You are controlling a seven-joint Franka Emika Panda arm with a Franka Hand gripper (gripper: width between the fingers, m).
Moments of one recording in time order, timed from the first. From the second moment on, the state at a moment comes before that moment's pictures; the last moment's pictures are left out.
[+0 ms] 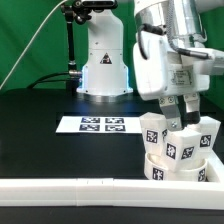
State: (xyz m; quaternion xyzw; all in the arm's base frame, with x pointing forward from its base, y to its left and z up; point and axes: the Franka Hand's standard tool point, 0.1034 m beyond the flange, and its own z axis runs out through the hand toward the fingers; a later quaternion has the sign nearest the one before) arm 0.625 0.076 0.097 -0.51 0.84 0.00 0.18
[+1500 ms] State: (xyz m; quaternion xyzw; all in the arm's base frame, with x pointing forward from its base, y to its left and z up) arm 0.626 0.069 0.099 -0.97 0.21 -0.11 0.06
